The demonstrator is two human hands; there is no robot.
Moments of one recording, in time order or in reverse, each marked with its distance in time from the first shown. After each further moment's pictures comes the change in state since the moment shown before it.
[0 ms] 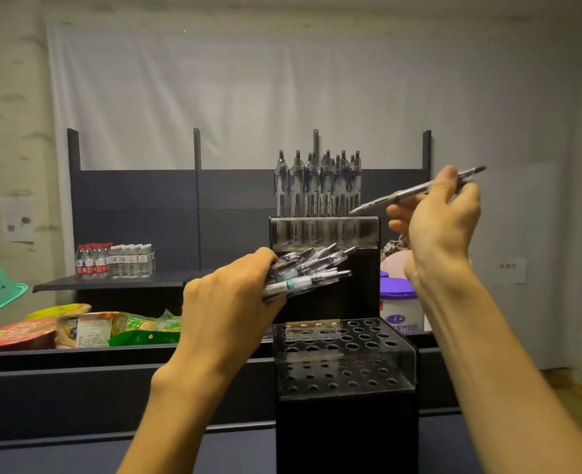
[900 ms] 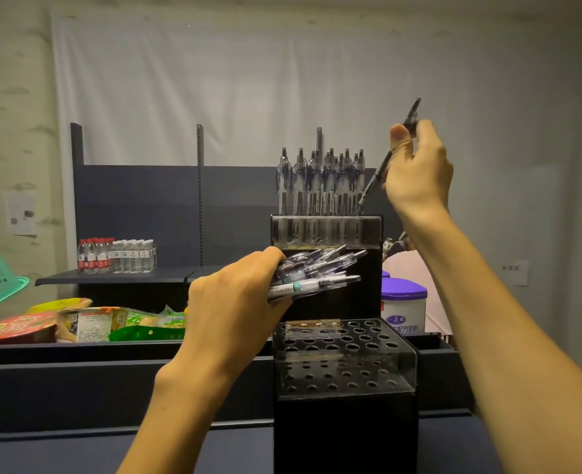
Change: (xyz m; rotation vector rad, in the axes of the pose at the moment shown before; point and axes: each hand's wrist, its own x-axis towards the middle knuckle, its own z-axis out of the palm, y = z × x) left_hand 0.002 0.004 0.000 -0.032 -0.032 0.005; right_hand 0.034 -0.014 0.032 -0.539 -0.209 -0.460
